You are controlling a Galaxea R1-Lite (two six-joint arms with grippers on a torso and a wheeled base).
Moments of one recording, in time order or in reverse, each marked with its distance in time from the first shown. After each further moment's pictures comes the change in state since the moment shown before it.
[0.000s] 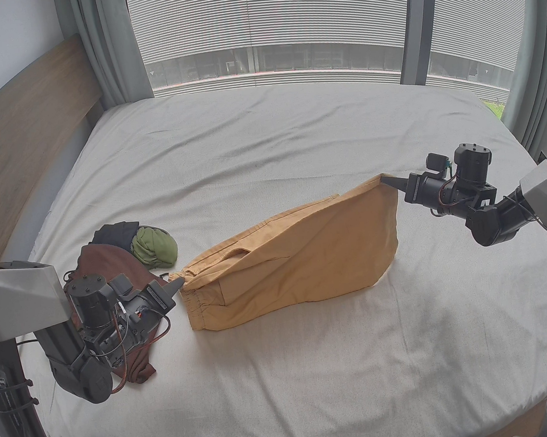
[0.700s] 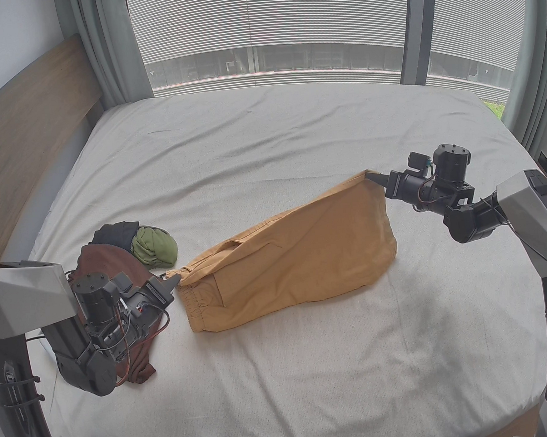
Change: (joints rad) left arm 0.033 0.065 -0.070 0.000 0.014 -0.012; right arm 0.032 0.166 -0.257 0.040 -0.049 0.022
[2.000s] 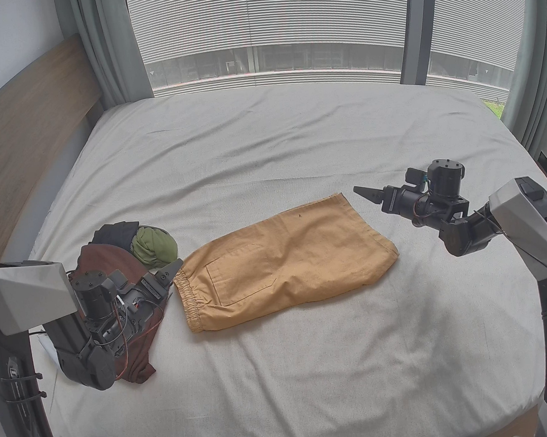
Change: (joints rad) left arm 0.039 0.043 -0.054 0.000 0.019 0.012; right arm 0.017 0.033 0.059 -0.025 -0.089 0.003
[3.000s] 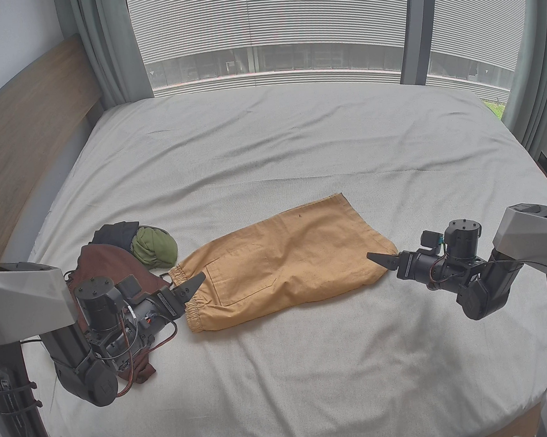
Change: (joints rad) left arm -0.108 -0.098 0.127 -0.001 0.000 0.148; right arm 0.010 -0.078 0.656 -0.407 0.008 0.041
